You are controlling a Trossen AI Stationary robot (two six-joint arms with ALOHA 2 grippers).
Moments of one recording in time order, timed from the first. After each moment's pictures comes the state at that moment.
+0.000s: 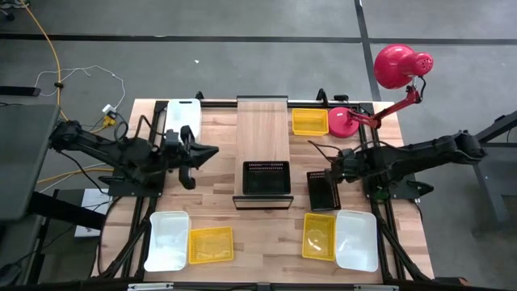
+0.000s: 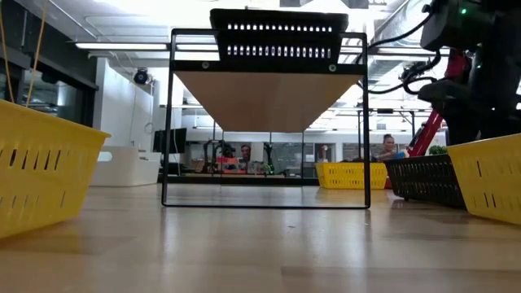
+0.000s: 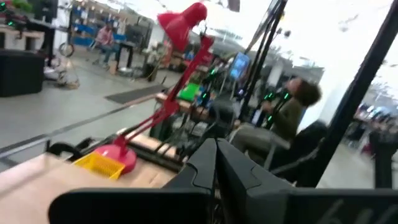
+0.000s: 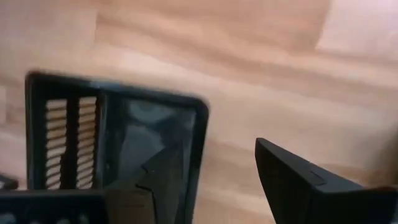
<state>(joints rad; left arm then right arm) -0.21 0.82 0.73 0.22 -0.54 -0.24 0.06 0.94 0.52 -0.88 0.12 1.39</state>
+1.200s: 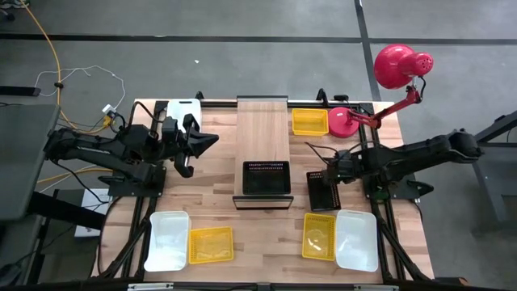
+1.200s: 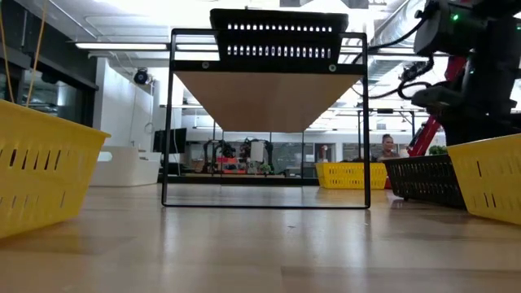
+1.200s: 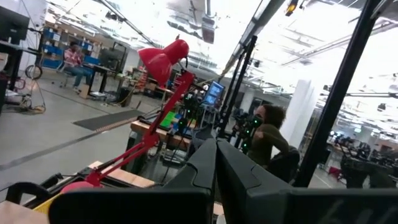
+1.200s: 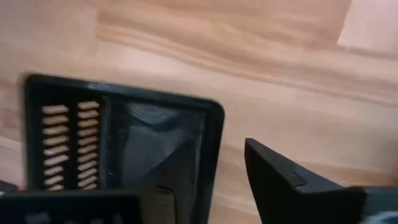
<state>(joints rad) -0.01 0.82 0.73 0.35 -0.26 -0.26 0.06 1.03 0.52 -0.82 0.12 1.41</state>
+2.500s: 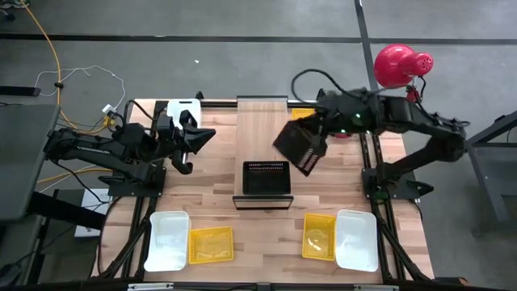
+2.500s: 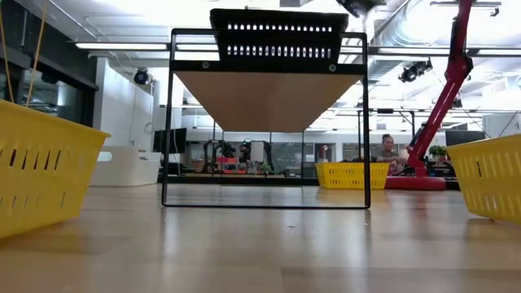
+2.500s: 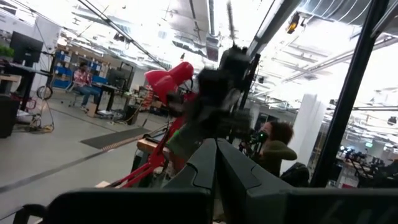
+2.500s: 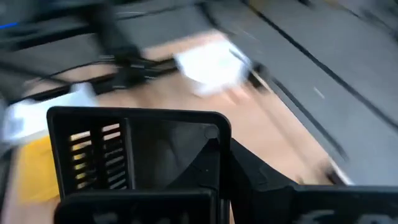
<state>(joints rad) -0.01 0.82 0.73 0.42 -0.30 -0.21 -0.02 1.32 1.72 -0.92 0.21 0.15</state>
